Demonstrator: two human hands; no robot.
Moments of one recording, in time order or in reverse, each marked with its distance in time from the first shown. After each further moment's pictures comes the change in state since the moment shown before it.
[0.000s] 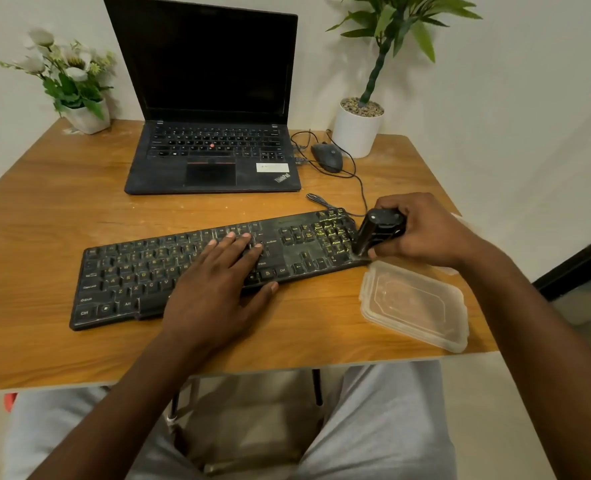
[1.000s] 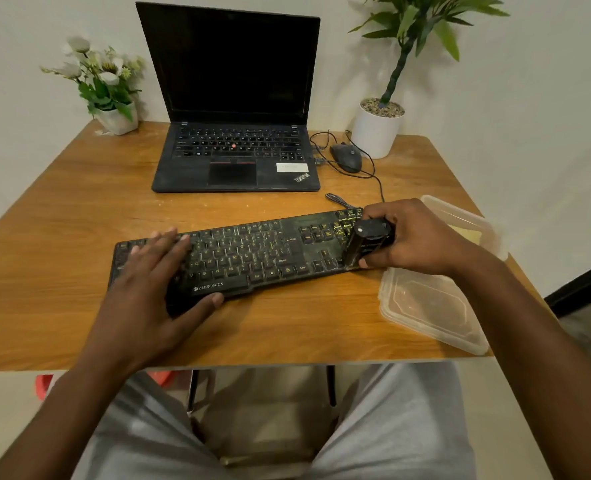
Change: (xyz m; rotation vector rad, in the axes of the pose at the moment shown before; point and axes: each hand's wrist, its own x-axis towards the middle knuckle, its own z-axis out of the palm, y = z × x) left_hand -0.065 -0.077 -0.034 -0.159 0.180 -0.135; right_hand 0.004 -0.034 0.028 0.050 -0.112 -0.084
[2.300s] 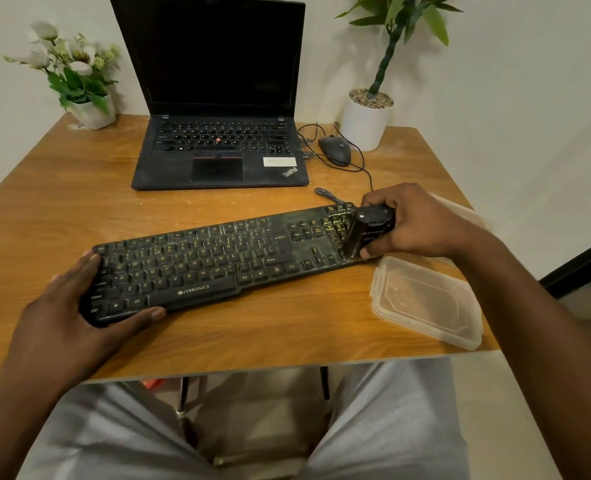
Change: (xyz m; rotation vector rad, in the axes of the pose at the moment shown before) left_hand -0.018 -0.060 -0.004 -0.113 0.046 -0.368; right_hand 0.007 0.008 -0.018 0.001 -0.011 0.052
